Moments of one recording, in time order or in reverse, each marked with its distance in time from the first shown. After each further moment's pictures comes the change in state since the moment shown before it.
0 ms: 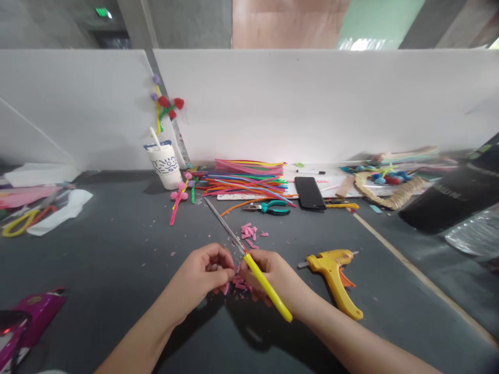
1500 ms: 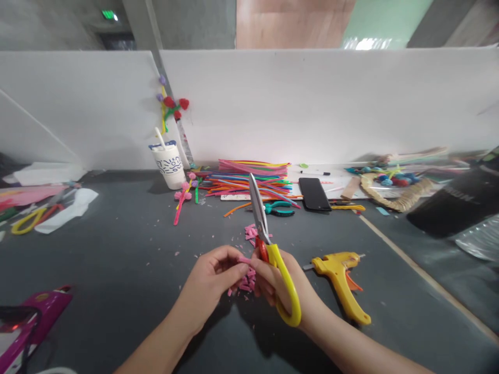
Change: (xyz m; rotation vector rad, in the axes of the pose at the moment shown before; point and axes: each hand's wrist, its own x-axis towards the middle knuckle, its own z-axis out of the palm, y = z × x) left_hand -0.003 -0.004 0.014 -0.175 0.035 0.071; right_hand -0.004 0.002 0.008 0.172 0.159 -0.142
